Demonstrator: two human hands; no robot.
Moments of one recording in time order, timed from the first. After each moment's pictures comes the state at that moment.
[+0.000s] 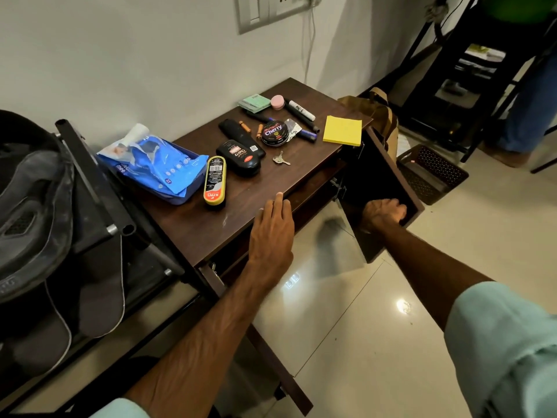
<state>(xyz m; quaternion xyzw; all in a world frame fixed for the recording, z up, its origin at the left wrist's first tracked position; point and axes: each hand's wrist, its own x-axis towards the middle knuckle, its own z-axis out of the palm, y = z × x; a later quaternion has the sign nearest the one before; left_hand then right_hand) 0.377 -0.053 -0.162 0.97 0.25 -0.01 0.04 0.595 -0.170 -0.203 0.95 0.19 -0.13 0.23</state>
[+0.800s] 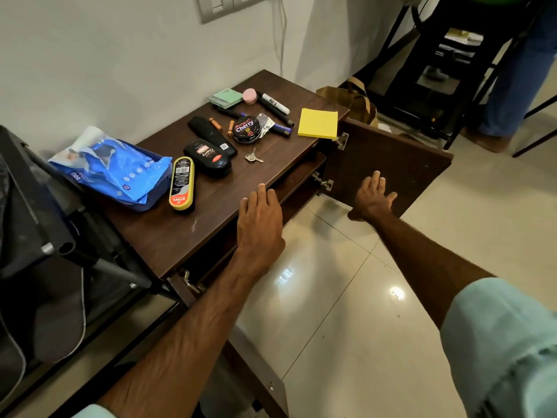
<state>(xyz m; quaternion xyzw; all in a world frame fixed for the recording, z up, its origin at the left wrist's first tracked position) 0.417 -0.062 -0.151 0.96 0.27 -0.02 0.04 0.646 -0.191 -0.224 0.96 0.19 -0.20 0.06</state>
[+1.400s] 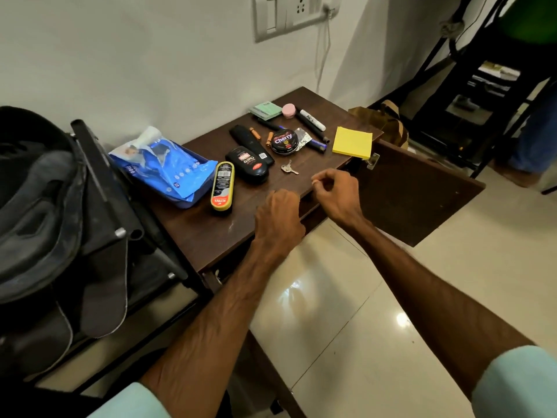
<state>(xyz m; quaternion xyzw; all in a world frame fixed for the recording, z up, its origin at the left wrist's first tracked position) 0.408 -0.034 -0.114 0.94 0.30 0.05 0.18 0.563 -0.092 -0.167 0.86 0.32 -0.05 -0.40</state>
